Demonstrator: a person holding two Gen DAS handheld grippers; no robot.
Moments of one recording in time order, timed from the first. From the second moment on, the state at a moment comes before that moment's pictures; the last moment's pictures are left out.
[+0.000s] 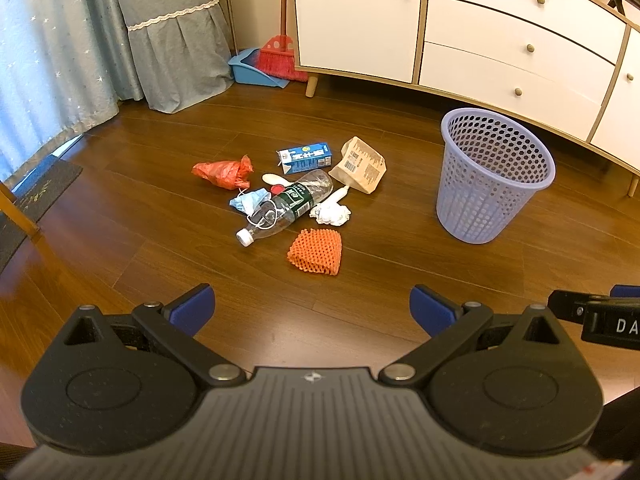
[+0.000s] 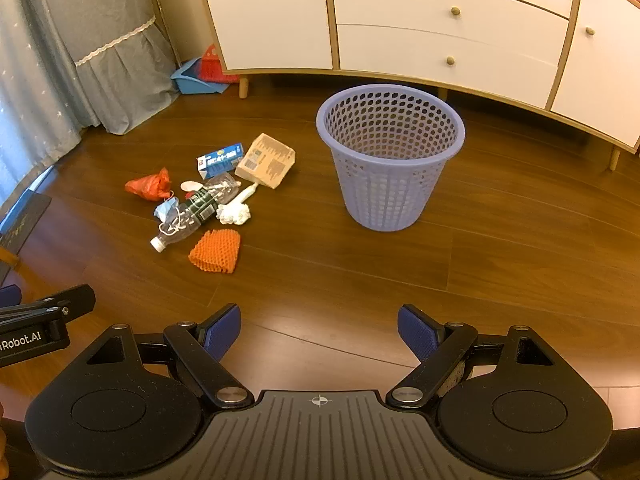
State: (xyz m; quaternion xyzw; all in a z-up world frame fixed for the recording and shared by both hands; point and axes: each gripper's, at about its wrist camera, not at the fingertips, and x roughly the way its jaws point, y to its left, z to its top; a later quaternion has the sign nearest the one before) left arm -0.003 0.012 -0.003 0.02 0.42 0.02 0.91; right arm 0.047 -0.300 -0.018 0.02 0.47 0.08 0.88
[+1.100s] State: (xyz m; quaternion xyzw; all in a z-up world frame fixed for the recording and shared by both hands) left arm 0.019 0.022 0.013 0.00 0.42 0.03 0.91; right arm 0.066 -0.280 -0.005 0.00 0.47 0.11 0.88
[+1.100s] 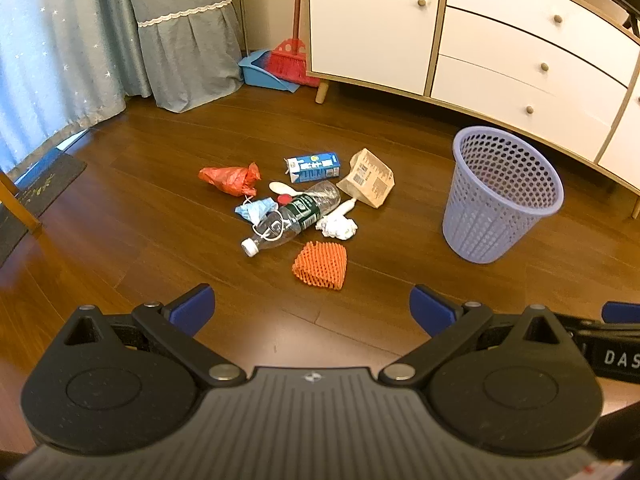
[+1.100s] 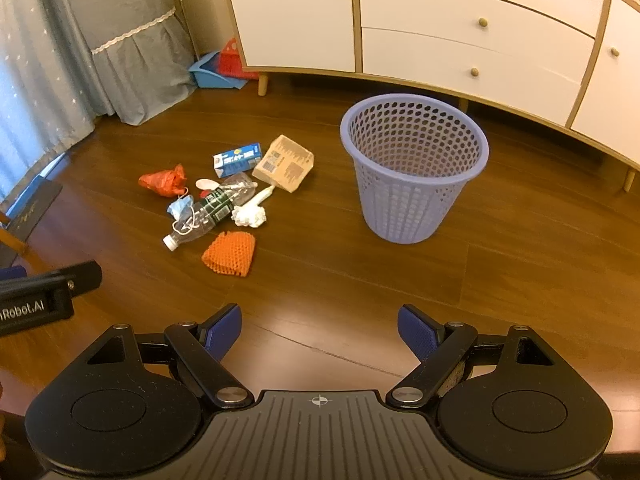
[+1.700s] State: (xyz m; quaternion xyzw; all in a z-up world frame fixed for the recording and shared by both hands) left arm 0.072 0.018 0.030 0.01 0.41 0.05 0.91; right arm 0.126 -0.310 0.040 -0.03 0.44 0.11 0.89
